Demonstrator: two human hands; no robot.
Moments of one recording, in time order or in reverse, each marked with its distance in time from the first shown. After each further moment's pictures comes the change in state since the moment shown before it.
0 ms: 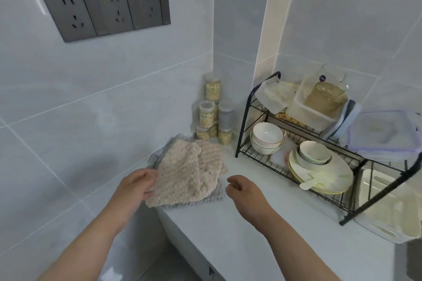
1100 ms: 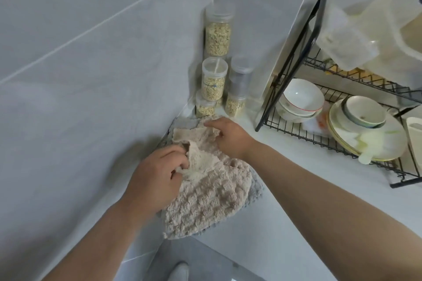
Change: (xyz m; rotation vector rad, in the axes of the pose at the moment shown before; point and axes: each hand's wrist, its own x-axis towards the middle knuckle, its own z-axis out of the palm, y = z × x) left_hand 0.214 -0.025 -0.005 0.691 -0.467 0.907; right_hand 0.263 -0.017 0.091 -0.481 -0.042 -0.095
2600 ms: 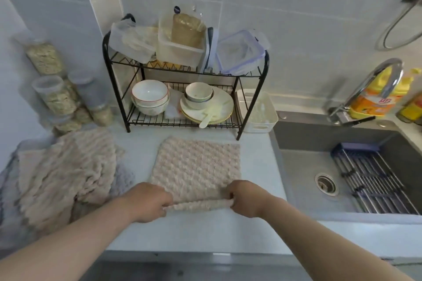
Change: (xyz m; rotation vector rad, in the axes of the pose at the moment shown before) left_hand 0.009 0.178 0.209 0.535 -1.005 0.407; right_hand -0.382 0.216 -0.024 -0.165 -0.017 0.377
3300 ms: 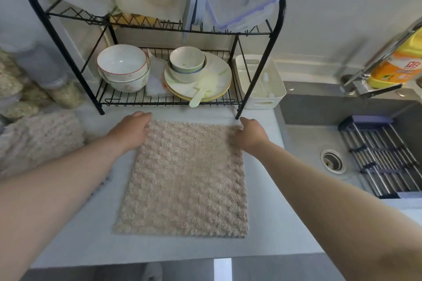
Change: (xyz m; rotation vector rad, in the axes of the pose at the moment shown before) left_hand 0.129 -0.109 -0.022 -0.398 0.425 -0.334; right_hand 0.109 0.058 -0.043 0.271 0.309 0.522
